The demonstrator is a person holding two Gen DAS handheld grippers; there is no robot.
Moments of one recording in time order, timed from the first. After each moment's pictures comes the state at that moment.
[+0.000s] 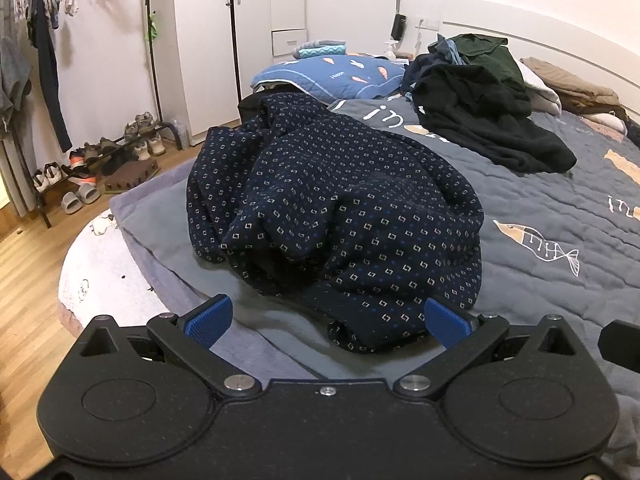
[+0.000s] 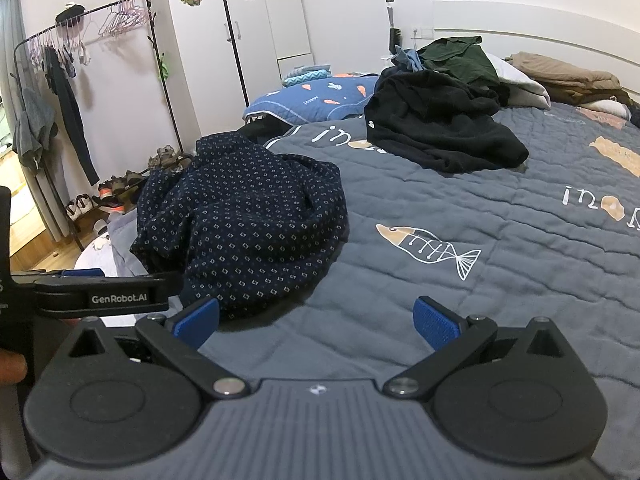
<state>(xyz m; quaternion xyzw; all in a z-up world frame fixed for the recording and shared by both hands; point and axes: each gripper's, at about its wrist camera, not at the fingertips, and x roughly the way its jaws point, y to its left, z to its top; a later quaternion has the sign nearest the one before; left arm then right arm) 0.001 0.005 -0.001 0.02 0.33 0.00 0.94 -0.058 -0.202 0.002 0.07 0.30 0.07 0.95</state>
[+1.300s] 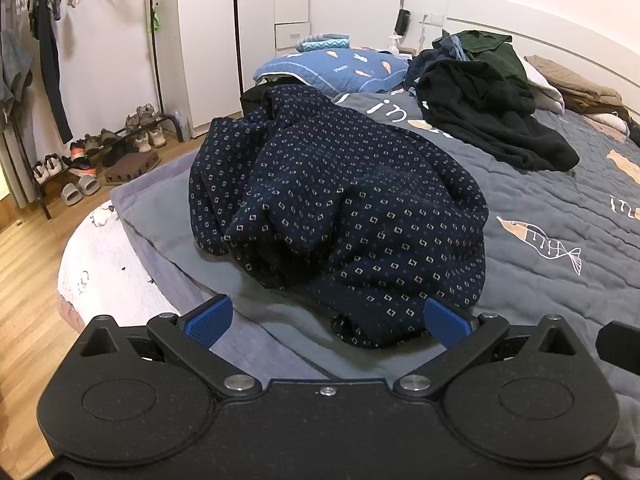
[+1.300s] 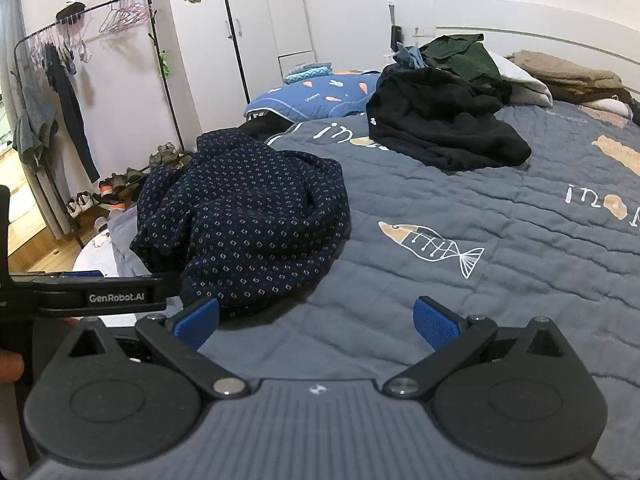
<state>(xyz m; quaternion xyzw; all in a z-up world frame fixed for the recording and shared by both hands) 0.004 0.009 -0.006 0.01 0.34 0.00 0.94 -0.056 -0.200 0.001 0.07 0.31 0.08 0.95</state>
